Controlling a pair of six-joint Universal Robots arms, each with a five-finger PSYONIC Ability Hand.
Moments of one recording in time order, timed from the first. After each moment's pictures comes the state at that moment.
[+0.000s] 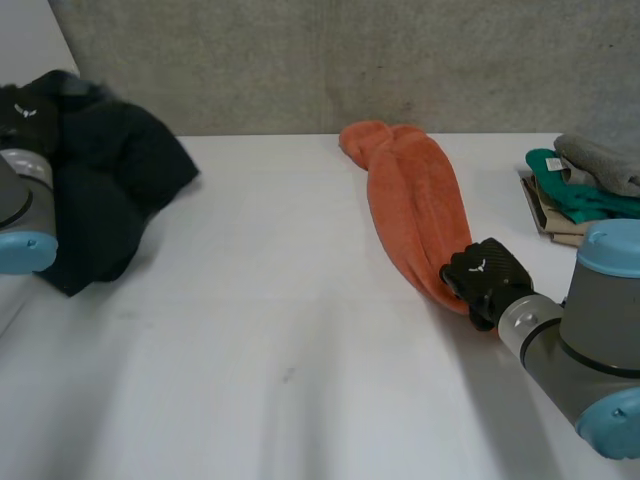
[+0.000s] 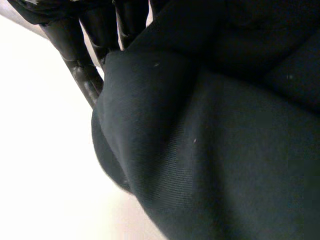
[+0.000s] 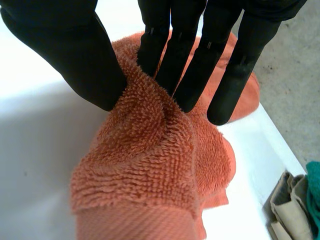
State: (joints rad) left arm 4.68 -2.26 -1.10 3.54 -1.66 3.94; right arm 1.92 -1.17 1.74 -0.18 1.45 2.43; left_hand 1.11 1.18 1.17 1.18 0.96; right_hand 1.06 1.16 1.19 1.20 0.95
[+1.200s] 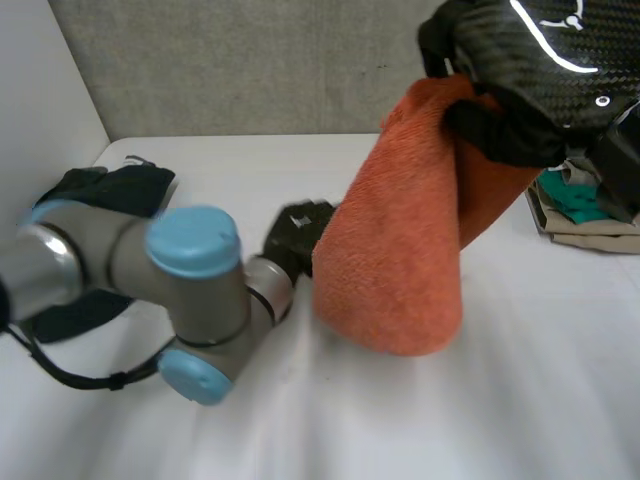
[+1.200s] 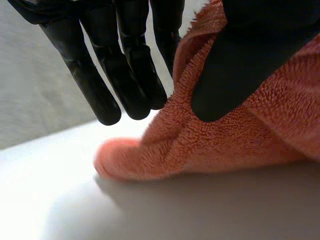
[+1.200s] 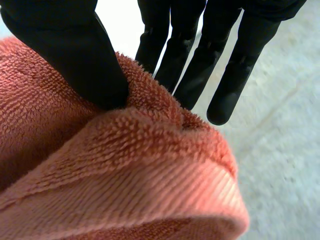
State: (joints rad) left arm 4.05 -2.25 -1.28 3.40 -1.51 3.06; right arm 1.88 -1.86 1.62 -0.08 1.02 2.83; left_hand 1.12 1.19 1.18 1.20 0.95; right_hand 1.06 1.16 1.19 1.20 0.95
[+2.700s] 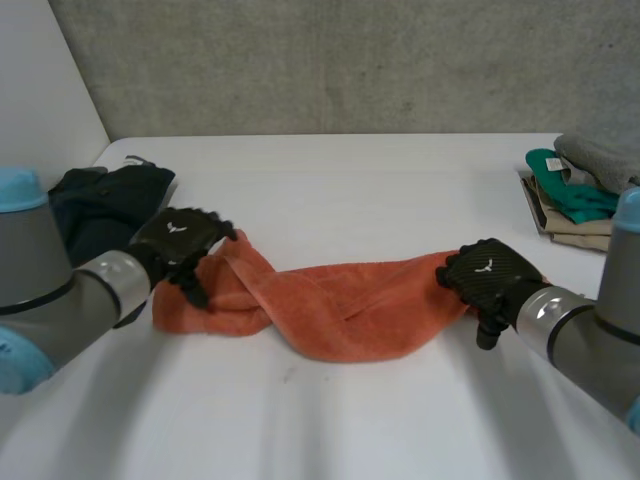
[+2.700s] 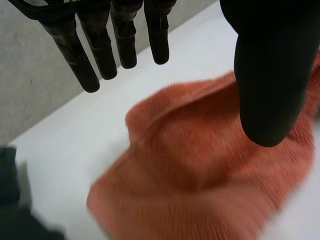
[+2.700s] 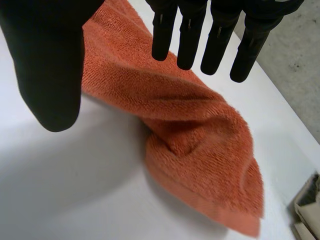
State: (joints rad) left arm 4.46 -2.00 -1.56 3.19 -1.22 3.54; right arm 1.88 -1.24 1.69 0.05 1.35 2.45; left_hand 0.35 0.36 0.36 0.36 0.19; right_hand 0.42 0.41 0.43 0.43 0.25
